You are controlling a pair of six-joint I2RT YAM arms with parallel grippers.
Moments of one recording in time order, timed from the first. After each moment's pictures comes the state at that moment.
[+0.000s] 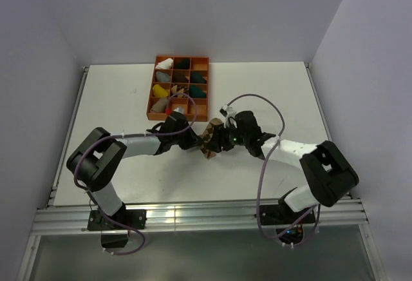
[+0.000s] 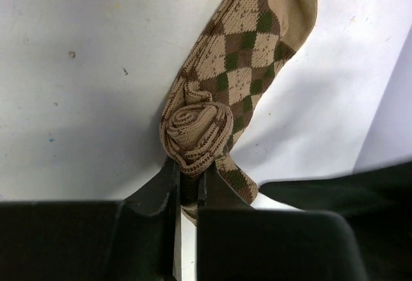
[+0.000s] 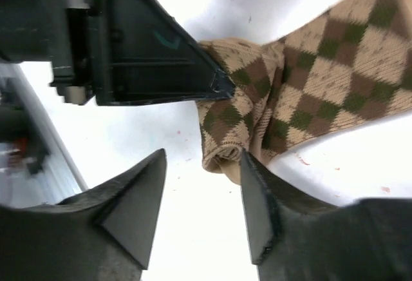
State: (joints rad) left arm -0.67 1.71 0.79 0.19 0.12 -1.08; right arm 0.53 1.49 0.61 0.26 -0.51 0.42
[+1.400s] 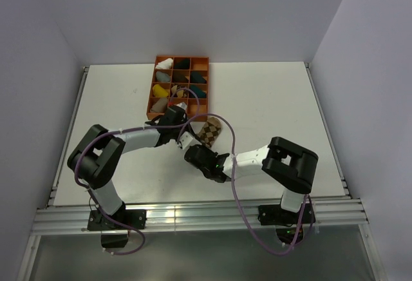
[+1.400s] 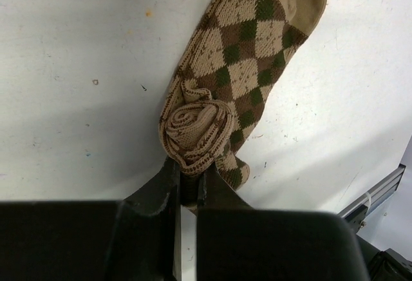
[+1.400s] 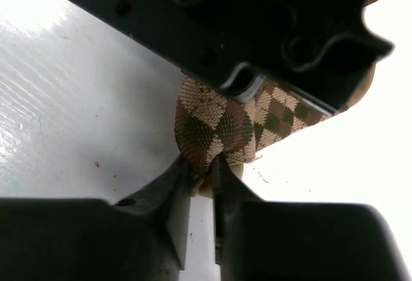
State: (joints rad) left arm -0.63 1.73 0.91 -0.02 0.18 -0.86; right arm 1.12 1.75 0.79 0.17 0.62 -0.06
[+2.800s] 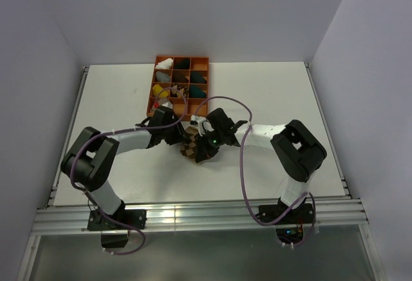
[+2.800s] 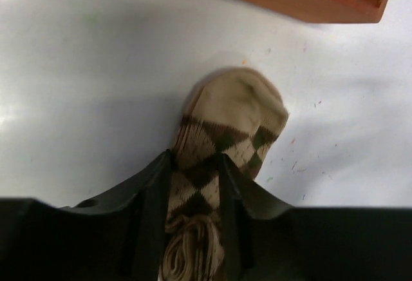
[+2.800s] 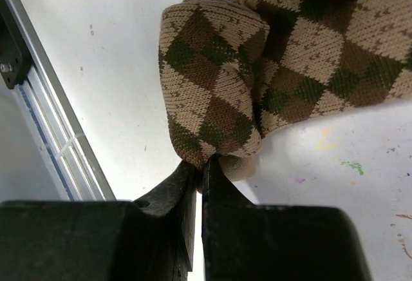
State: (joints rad) left arm -0.53 1.67 0.81 0.04 0.09 -0.85; right arm 0.70 1.76 0.95 -0.15 -0.61 0.12
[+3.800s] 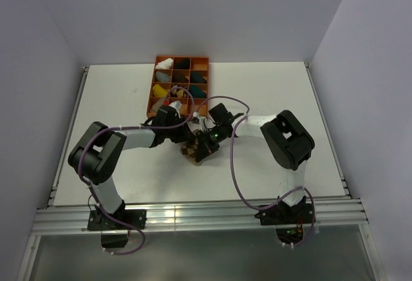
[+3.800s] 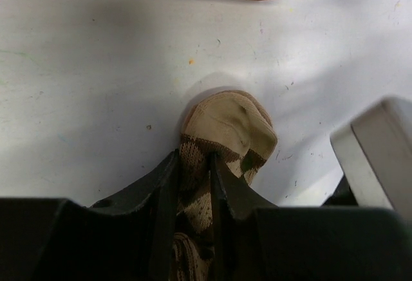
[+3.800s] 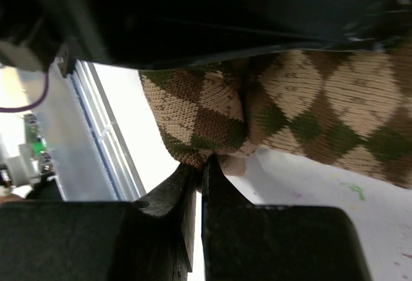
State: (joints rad) left arm -0.54 1.76 0.84 0.16 0.23 -0.73; right arm 0.62 1.92 1.06 -0.26 -0.82 0.11
